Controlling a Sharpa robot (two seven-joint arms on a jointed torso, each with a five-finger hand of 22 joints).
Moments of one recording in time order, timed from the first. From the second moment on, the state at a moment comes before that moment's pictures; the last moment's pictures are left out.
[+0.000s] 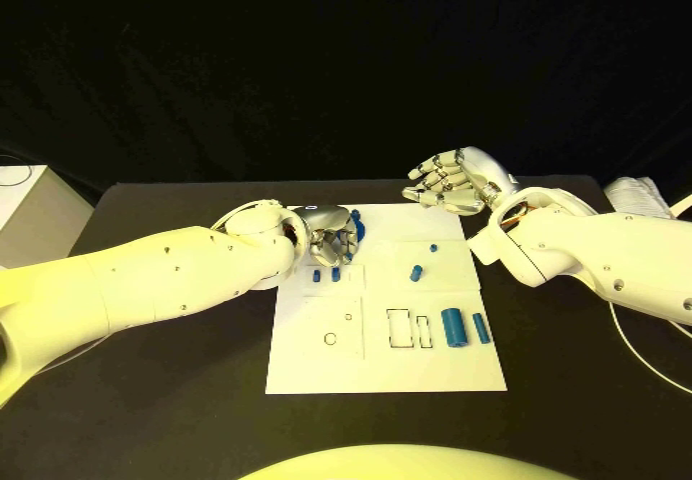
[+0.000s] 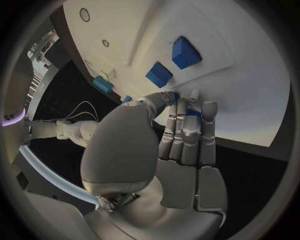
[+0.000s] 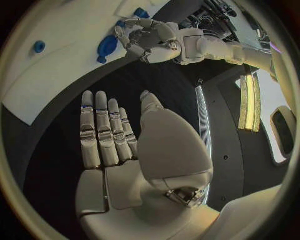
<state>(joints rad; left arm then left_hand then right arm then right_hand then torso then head) 1.27 -0.51 -0.16 1.25 -1.39 -0.14 -0.05 1.45 -0.20 0.56 0.06 0.30 0.93 0.15 0.41 0.29 0.95 0.09 0.58 0.12 1.23 0.03 1.42 0.91 0.17 0.97 0.14 1.15 0.95 1.32 -0.86 -0.16 1.53 -0.81 -0.58 0.12 1.39 -0.07 -0.03 0.29 0.34 0.79 0.20 0.33 0.21 0.96 0.16 0.41 0.07 1.15 0.11 0.08 0.57 0.17 1.10 0.22 0.07 0.14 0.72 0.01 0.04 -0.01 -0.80</state>
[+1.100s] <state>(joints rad) 1.27 -0.64 -0.09 1.35 -1.30 -0.17 -0.01 1.43 -0.18 0.57 0.03 0.30 0.97 0.14 0.39 0.31 1.02 0.09 0.51 0.11 1.29 0.02 1.44 0.96 0.17 1.02 0.13 1.20 1.00 1.32 -0.86 -0.16 1.53 -0.81 -0.58 0.12 1.40 -0.07 -0.03 0.29 0.34 0.79 0.20 0.33 0.21 0.96 0.16 0.41 0.07 1.15 0.11 0.08 0.57 0.17 1.10 0.22 0.07 0.14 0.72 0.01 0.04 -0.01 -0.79</state>
